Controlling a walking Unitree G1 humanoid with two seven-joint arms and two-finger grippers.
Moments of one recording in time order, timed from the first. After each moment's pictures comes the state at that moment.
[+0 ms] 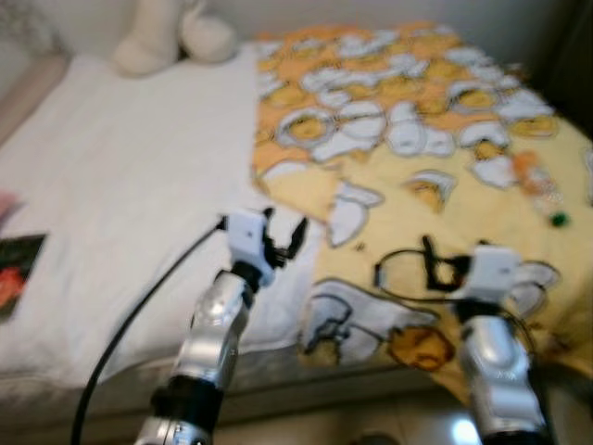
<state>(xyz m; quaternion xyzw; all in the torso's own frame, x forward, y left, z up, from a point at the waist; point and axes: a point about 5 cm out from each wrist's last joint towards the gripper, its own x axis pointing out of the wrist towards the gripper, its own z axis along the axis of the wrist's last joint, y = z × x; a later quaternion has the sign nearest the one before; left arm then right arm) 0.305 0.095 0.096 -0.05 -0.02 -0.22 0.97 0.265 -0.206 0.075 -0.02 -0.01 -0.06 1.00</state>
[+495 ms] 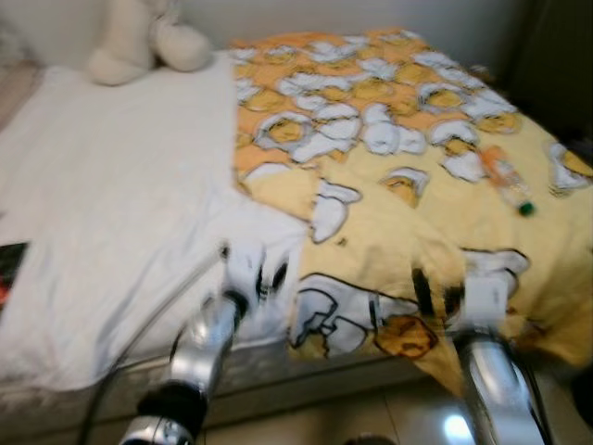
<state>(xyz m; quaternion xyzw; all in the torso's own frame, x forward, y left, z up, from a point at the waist) 0.288 0.120 0.018 0.06 0.16 -0.18 0.97 0.217 -0.213 0.031 -0.03 0.09 -0.01 1.00</state>
